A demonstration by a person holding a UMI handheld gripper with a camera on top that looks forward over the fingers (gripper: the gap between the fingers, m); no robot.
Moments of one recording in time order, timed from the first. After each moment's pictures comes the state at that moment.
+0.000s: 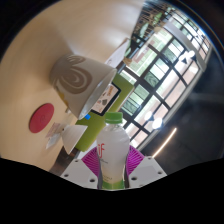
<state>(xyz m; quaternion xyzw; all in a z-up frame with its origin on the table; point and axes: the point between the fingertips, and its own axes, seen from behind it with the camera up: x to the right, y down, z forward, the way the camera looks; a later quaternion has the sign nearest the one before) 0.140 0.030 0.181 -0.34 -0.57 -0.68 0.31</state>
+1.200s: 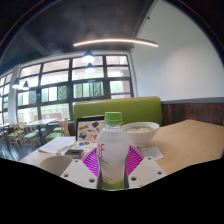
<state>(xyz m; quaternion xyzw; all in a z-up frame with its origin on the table) 0.185 0.066 0.096 -0.72 0.05 0.02 0.69</state>
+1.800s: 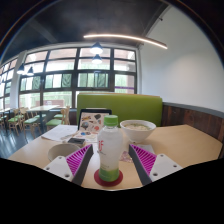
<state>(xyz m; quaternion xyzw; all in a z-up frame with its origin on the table) 0.186 0.013 0.102 -0.76 0.00 -0.02 0.65</state>
